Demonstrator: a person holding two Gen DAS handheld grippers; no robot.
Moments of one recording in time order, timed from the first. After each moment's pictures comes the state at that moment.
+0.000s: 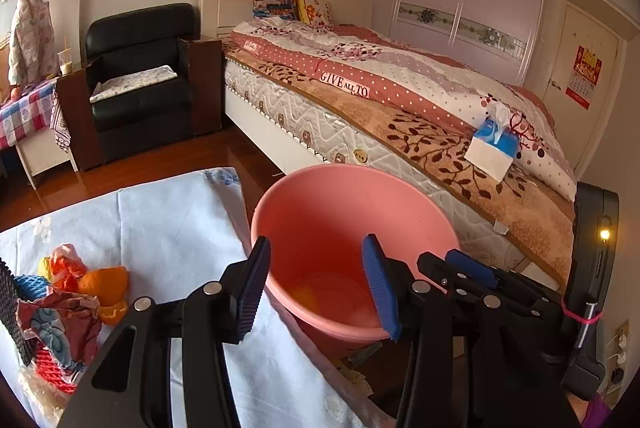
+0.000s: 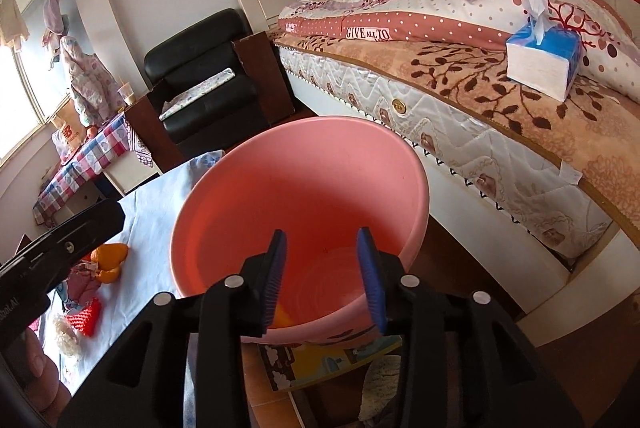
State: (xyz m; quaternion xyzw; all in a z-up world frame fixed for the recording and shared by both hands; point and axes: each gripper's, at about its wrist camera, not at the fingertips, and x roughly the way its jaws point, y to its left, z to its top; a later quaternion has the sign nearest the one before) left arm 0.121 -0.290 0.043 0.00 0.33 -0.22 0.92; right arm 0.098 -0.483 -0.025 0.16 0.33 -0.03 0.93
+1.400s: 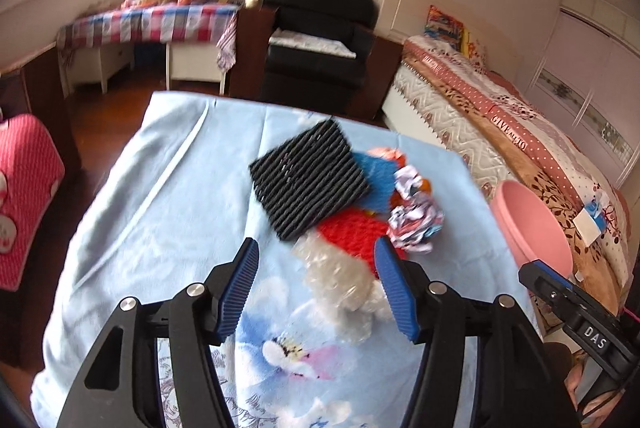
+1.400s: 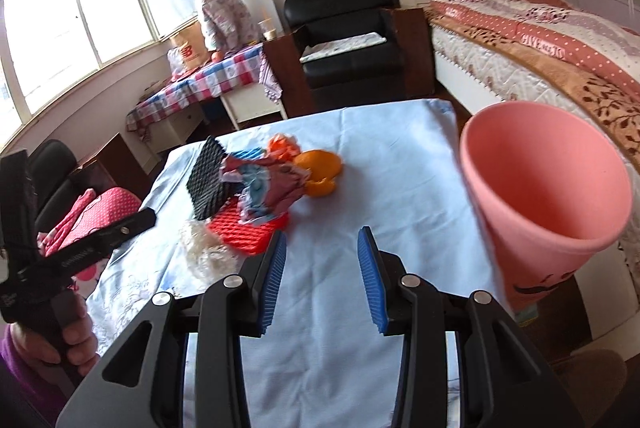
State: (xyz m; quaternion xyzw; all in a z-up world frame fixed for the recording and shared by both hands) left arm 0.013 0.015 0.012 -0.14 0.36 0.01 0.92; right arm 0.047 -0.280 -0.001 0.08 0.35 0.19 0.91
